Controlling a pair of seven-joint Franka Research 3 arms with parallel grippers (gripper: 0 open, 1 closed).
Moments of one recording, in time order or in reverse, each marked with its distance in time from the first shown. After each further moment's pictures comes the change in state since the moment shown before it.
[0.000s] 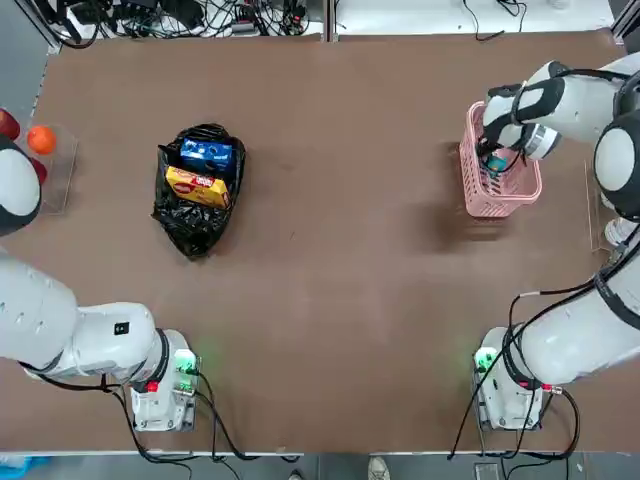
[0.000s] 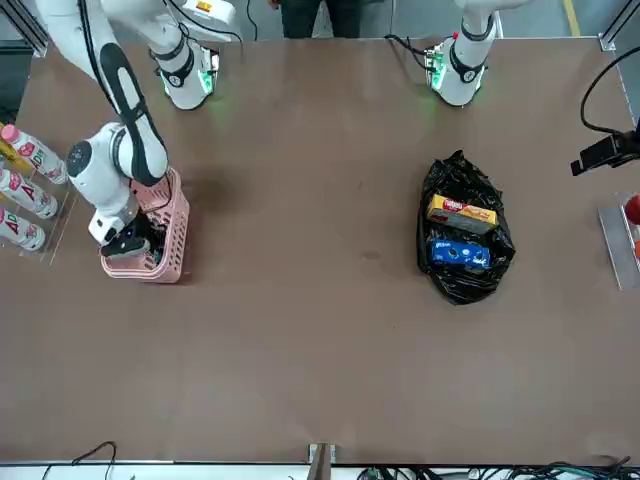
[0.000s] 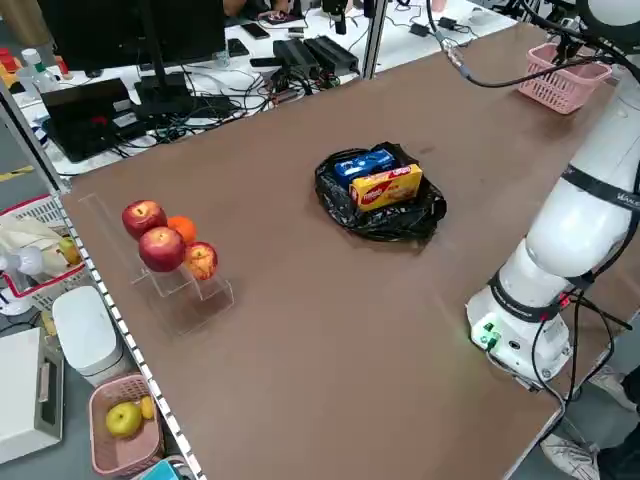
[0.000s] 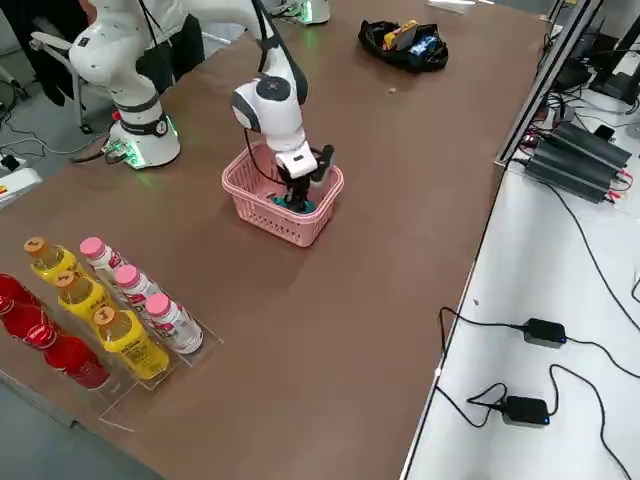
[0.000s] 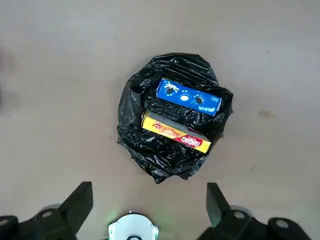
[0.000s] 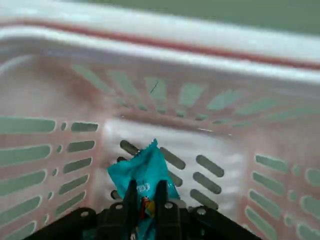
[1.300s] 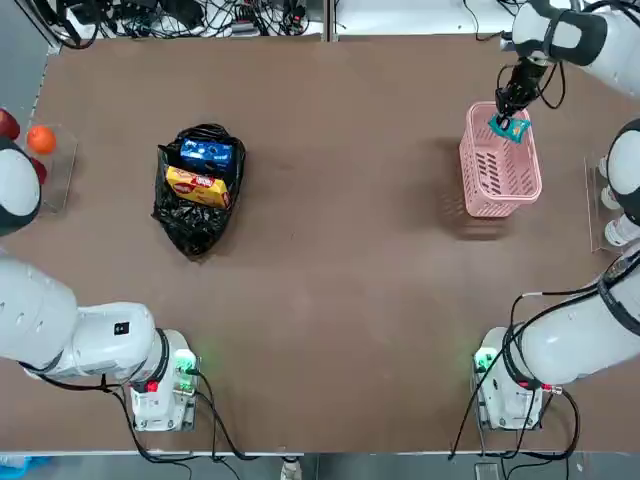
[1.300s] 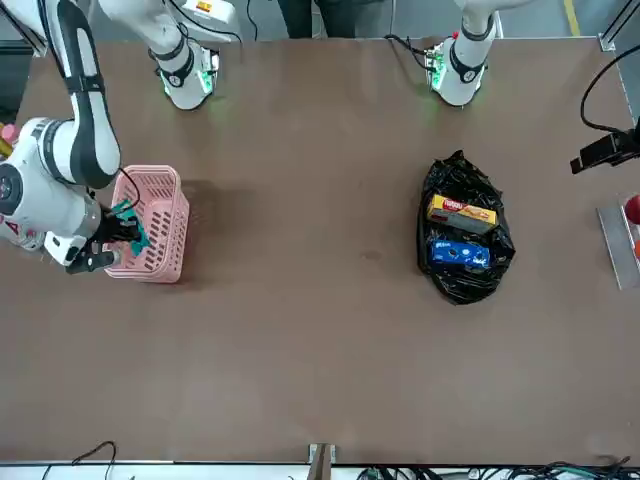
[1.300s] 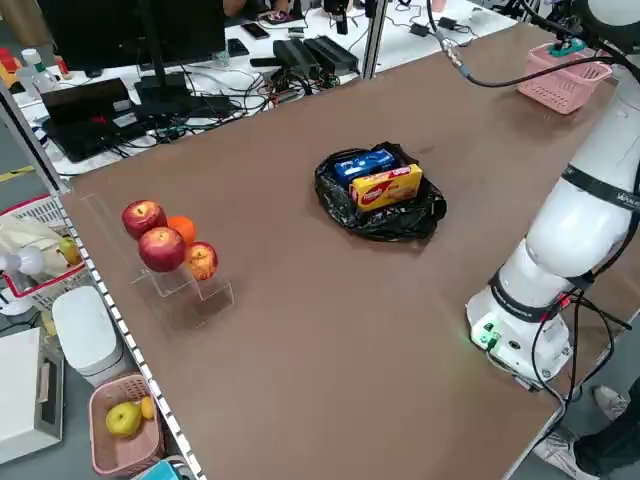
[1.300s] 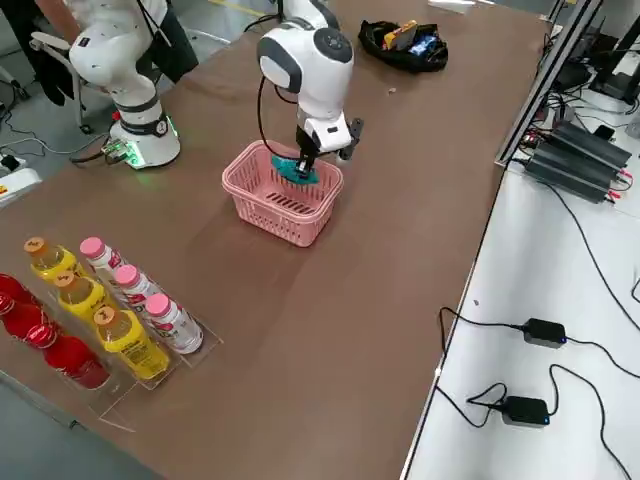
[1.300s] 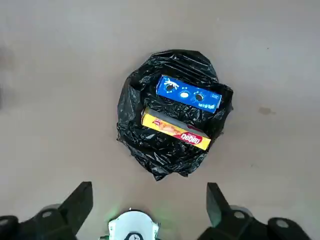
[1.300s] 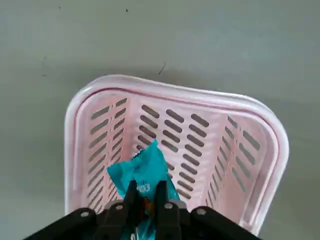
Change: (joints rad) left arm 0.000 0.000 0.000 0.001 -0.001 -0.017 0.000; right arm 0.008 -0.054 -0.067 0.434 -0.255 -0.821 0.276
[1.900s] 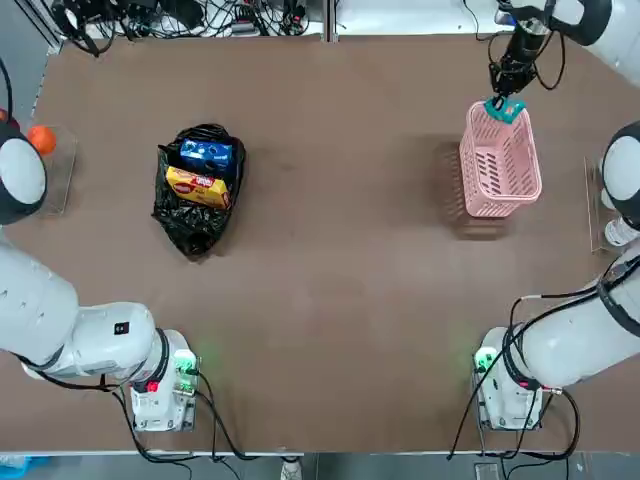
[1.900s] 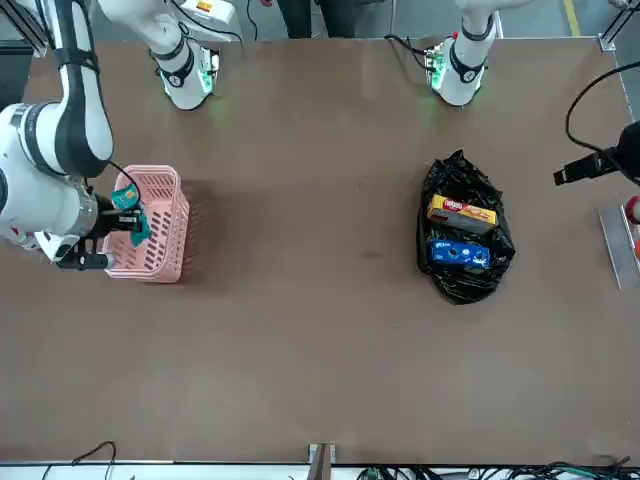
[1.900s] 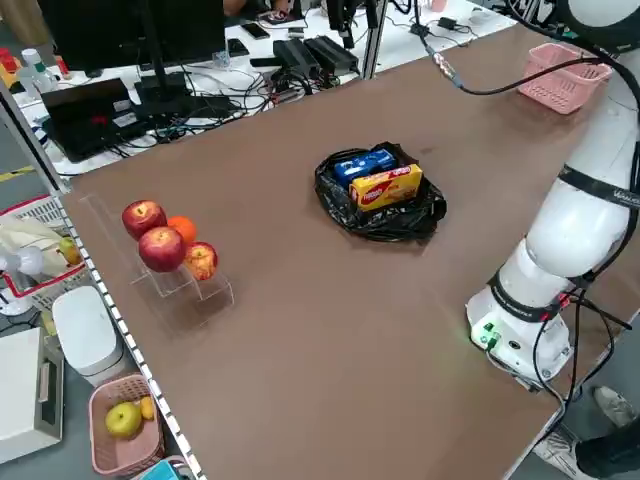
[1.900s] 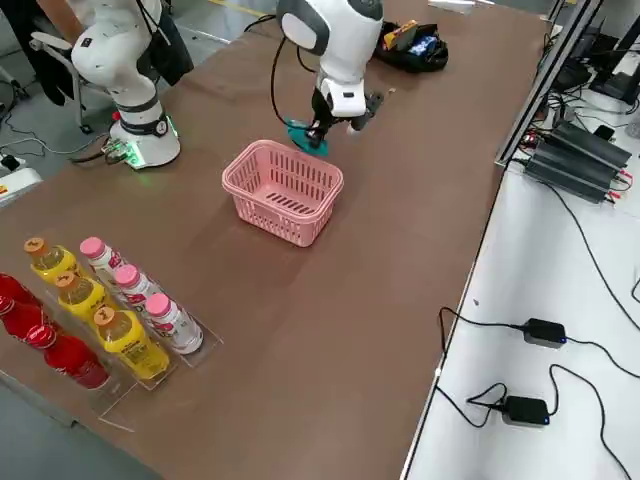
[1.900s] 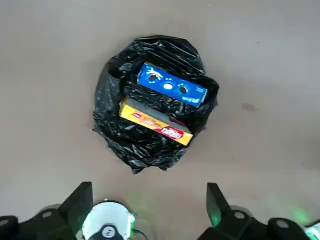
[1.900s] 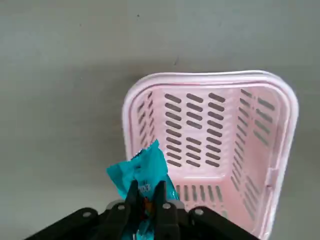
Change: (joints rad) left arm 0.002 0.070 0.001 -0.008 -0.114 -0.005 -0.096; right arm 0.075 -0.001 0.012 0.146 0.004 -0.174 0.298
